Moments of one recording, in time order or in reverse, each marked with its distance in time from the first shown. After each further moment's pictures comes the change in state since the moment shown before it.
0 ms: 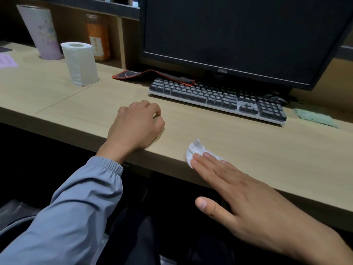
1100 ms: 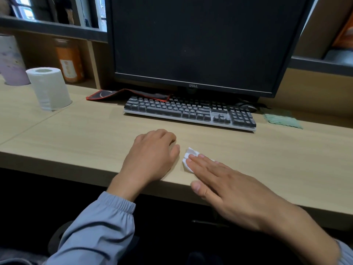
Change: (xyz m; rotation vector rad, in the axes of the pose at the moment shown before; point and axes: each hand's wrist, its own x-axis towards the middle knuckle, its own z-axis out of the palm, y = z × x) left_hand -0.008 0.078 0.022 -0.087 -0.074 0.196; right_hand 0.009 0.043 -0.003 0.132 0.016 0.160
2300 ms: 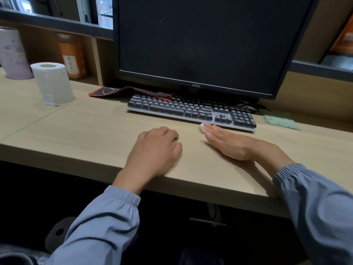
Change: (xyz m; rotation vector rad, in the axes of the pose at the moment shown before) left_hand -0.002 -0.001 -0.003 -0.021 -0.021 -0.003; right_hand 0.091 0.098 -0.035 0.072 -0.050 0.142
